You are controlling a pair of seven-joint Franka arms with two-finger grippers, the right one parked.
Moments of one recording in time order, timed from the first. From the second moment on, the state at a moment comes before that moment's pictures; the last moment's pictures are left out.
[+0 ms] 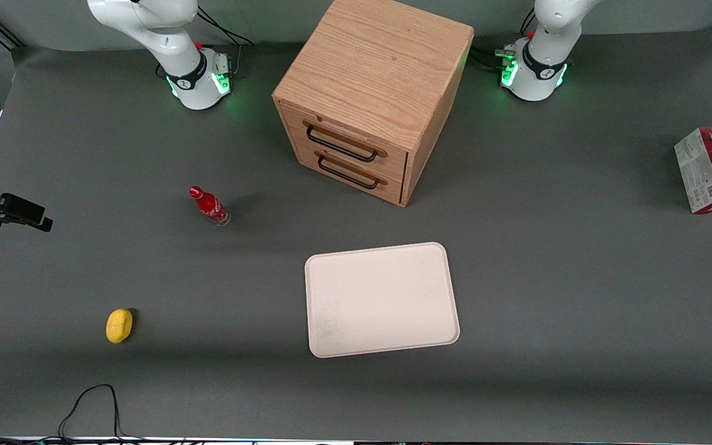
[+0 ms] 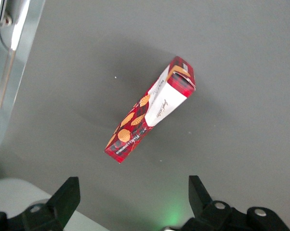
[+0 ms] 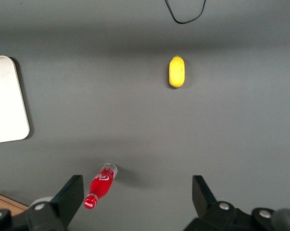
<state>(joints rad) 0.70 0.29 -0.01 -1.65 0.21 1.62 0.03</state>
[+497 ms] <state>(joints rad) 0.78 0.13 -0.01 -1.95 0.19 1.83 0.33</state>
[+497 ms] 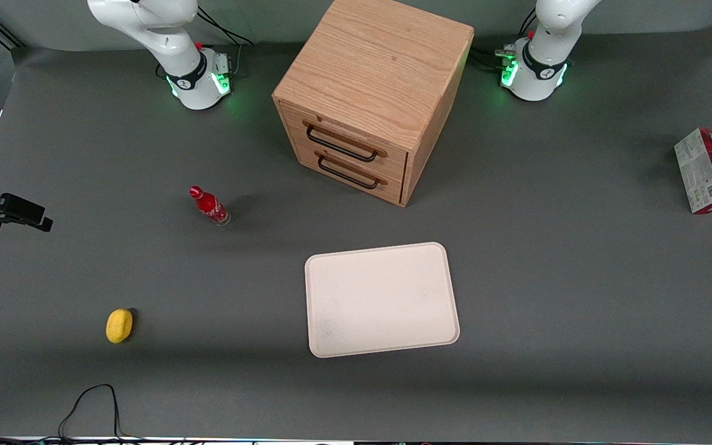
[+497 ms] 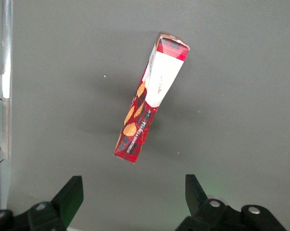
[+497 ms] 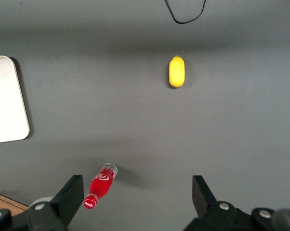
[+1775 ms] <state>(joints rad) 0.81 0.31 -0.01 -2.17 0.17 2.34 0.41</state>
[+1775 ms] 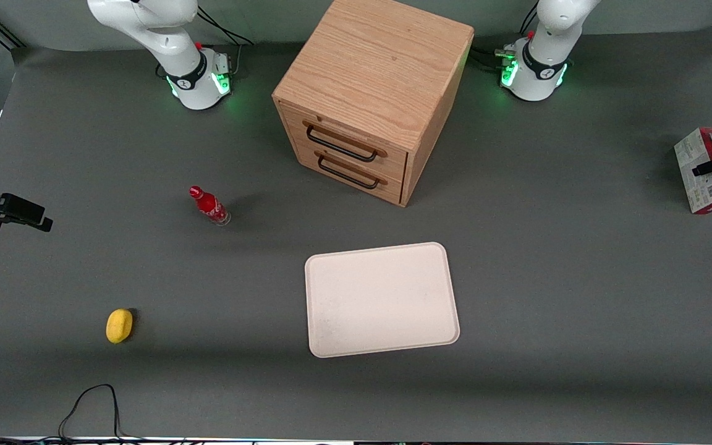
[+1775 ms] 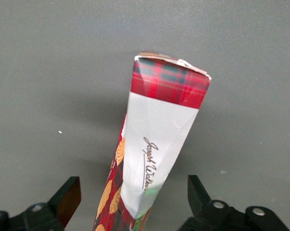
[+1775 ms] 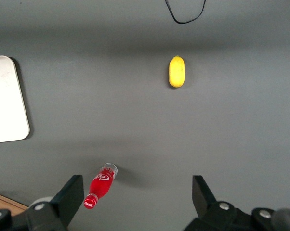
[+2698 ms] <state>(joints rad) 0.85 0.33 -0.02 -2.16 0.17 2.37 0.51</state>
